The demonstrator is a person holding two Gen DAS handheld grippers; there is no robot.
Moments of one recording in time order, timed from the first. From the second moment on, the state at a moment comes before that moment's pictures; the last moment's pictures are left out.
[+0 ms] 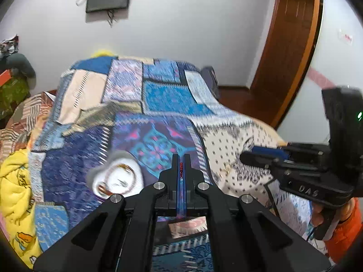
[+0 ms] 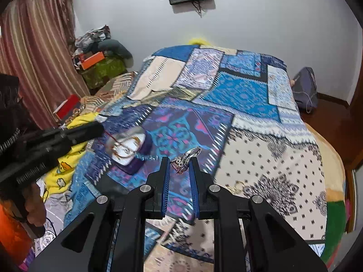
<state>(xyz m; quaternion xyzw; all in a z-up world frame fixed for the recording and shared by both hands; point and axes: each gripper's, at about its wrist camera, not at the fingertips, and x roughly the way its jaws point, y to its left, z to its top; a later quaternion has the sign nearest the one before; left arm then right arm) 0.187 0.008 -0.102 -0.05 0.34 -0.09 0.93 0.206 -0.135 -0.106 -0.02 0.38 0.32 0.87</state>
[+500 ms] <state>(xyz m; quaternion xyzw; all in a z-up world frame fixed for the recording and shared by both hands) 0.177 0.078 -0.049 -0.06 0.26 -0.04 0.96 0.215 -0.079 -0.100 -0.02 0.36 0.37 0.86</state>
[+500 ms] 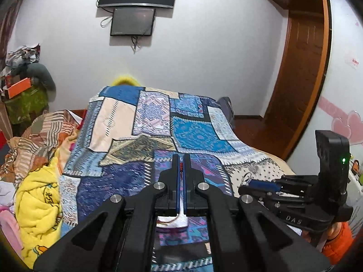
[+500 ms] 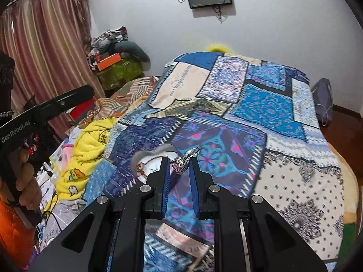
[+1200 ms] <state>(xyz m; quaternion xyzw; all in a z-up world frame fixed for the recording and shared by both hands) 0.221 0.099 -0.124 -0.08 0.33 -0.04 0.94 0.237 -0.019 -0.154 -0.05 0.43 0.40 0.81</state>
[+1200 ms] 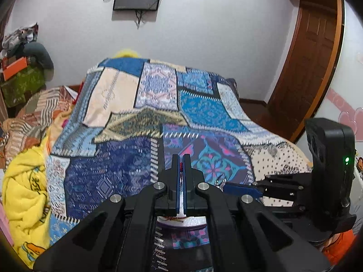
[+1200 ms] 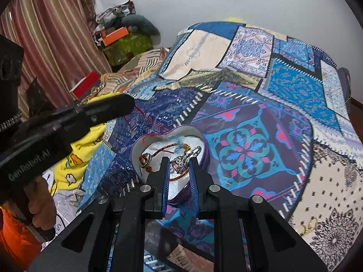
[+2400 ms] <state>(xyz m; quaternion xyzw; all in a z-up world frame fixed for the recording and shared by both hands) 0.194 0.123 -0.151 -0.05 0.38 0.02 0.92 0.221 -0.021 -0.134 -0.10 0.42 0.36 0.83</state>
